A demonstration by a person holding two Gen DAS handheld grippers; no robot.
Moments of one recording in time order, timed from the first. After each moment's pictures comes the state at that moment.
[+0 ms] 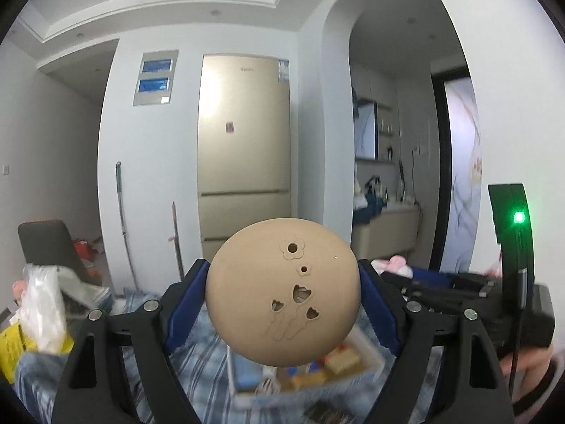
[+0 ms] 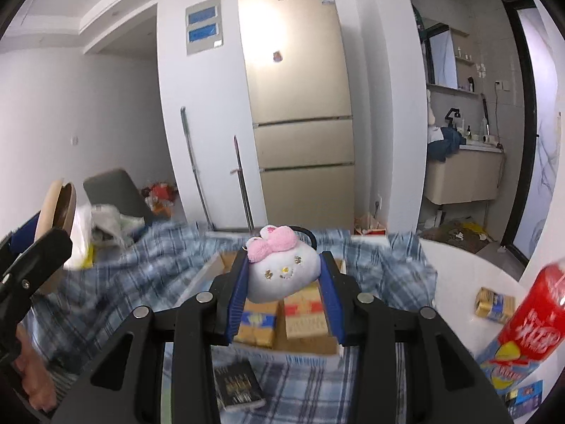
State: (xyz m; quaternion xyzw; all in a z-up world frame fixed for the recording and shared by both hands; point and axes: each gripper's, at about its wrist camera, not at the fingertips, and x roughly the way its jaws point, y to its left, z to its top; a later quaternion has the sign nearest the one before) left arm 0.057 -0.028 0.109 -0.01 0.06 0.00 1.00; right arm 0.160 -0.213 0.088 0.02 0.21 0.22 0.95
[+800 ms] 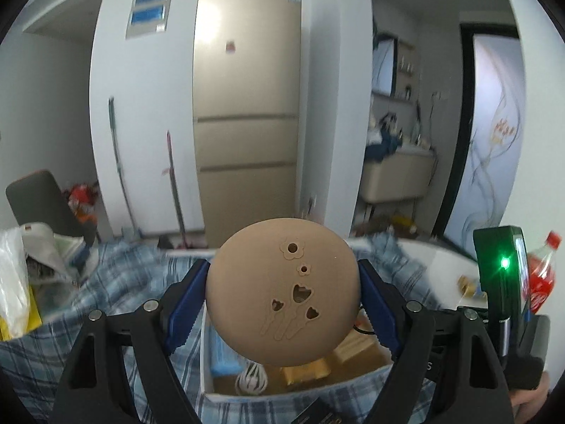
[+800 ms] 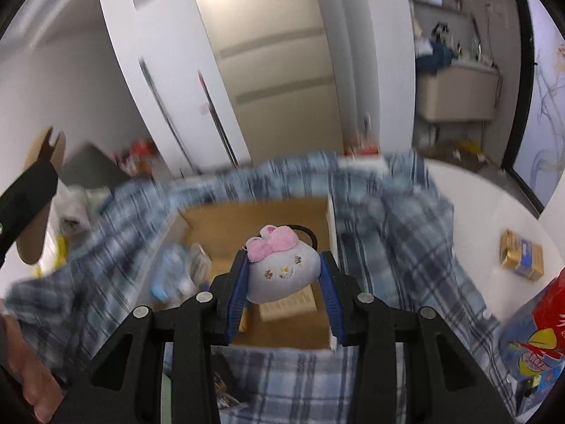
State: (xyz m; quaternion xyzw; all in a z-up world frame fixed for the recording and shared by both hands) left arm 0.180 -0.032 0.053 -0.03 0.24 0.01 0.97; right arm 0.255 -0.207 0.003 0.03 0.42 0.18 0.89
